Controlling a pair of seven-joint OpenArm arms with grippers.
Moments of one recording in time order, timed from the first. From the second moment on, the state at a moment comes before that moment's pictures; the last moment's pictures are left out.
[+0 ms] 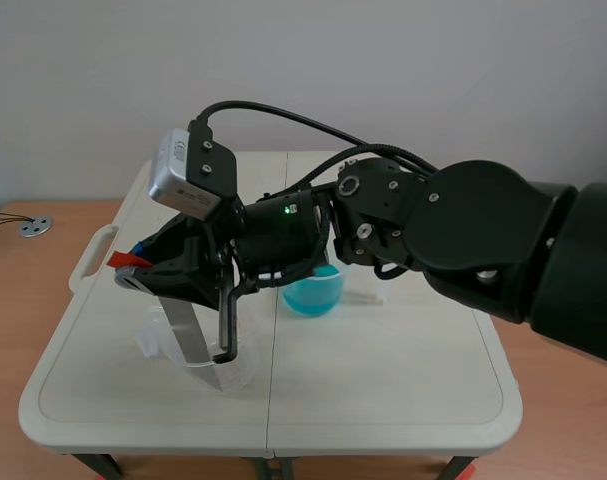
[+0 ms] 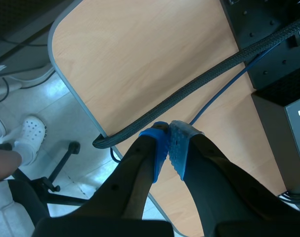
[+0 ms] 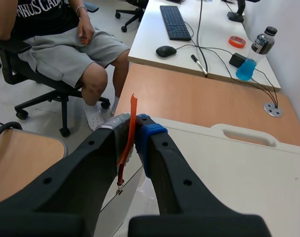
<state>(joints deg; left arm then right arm) 55.7 -38.9 18.6 74.7 -13.3 -5.6 -8.2 34.2 12.8 -63.3 61.8 3.7 45.3 29.2</state>
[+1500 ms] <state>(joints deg) 55.7 -38.9 18.6 74.7 -13.4 -5.6 -8.2 34.0 15.9 -55.9 60.6 4.8 45.1 27.1</state>
